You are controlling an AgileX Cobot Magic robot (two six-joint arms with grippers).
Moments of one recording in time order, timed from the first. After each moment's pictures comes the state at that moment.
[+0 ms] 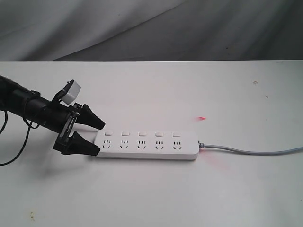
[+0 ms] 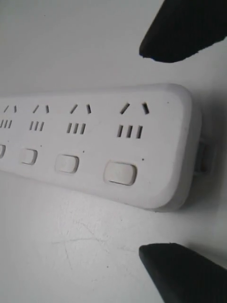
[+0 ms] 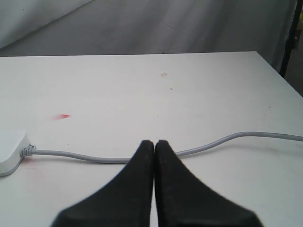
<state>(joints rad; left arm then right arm) 0.16 2.29 -1.31 -1.09 1.21 2.09 -0.04 0.01 0.00 0.00 0.35 0.01</state>
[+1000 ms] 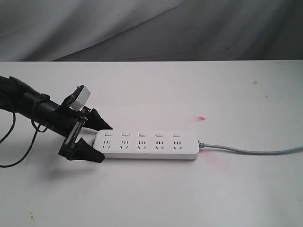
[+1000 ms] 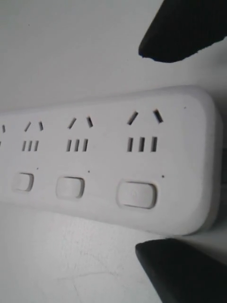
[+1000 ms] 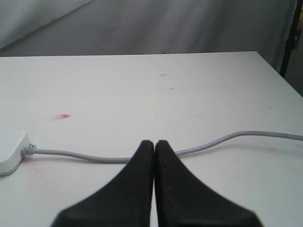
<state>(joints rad) 0.11 2.32 -1.32 -1.04 1.20 2.11 -0.04 0.01 0.00 0.00 0.35 0.01</state>
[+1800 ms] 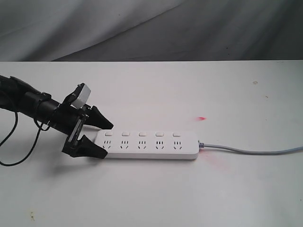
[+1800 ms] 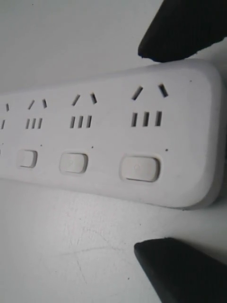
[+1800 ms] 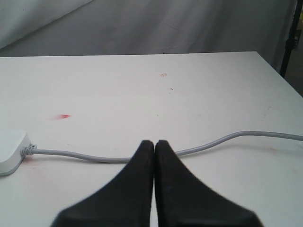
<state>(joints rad) 0.11 2.34 -1.33 -1.07 1.17 2.12 -0.04 0.01 0.00 0.00 0.35 0.01</state>
